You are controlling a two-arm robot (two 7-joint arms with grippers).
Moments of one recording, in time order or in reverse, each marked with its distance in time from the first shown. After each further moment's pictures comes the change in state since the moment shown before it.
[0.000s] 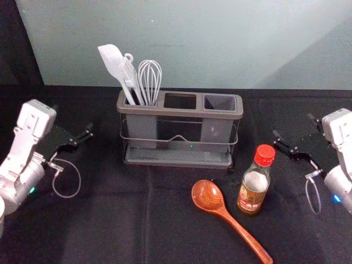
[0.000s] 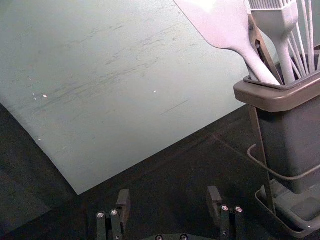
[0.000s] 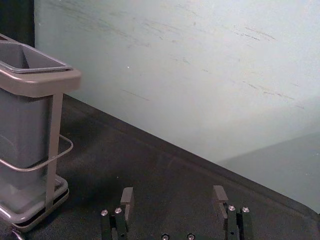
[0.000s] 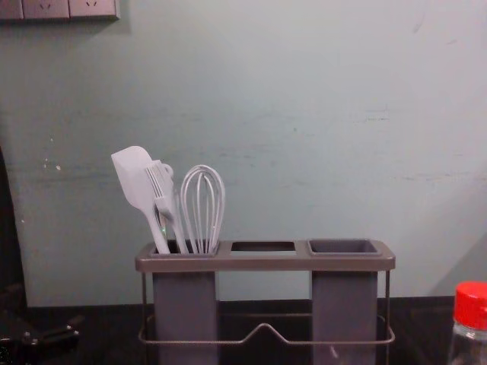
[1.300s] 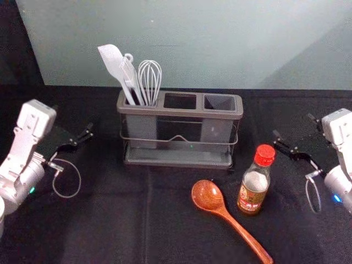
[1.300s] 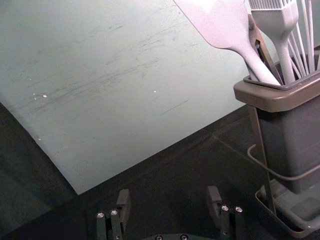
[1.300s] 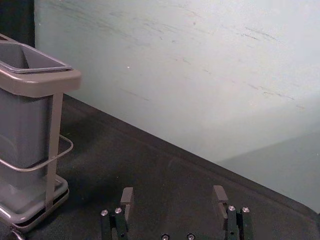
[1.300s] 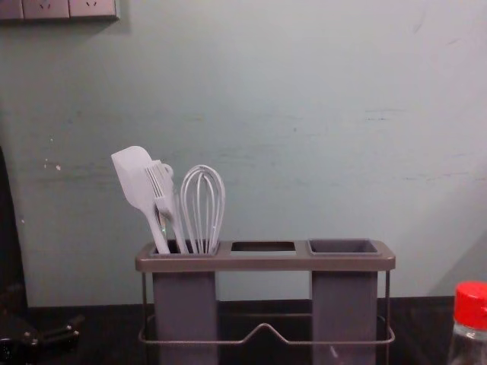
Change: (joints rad) left arm 0.000 0.000 0.000 0.000 0.000 0.000 0.000; right arm 0.000 0.000 0.000 0.000 0.000 0.000 0.000
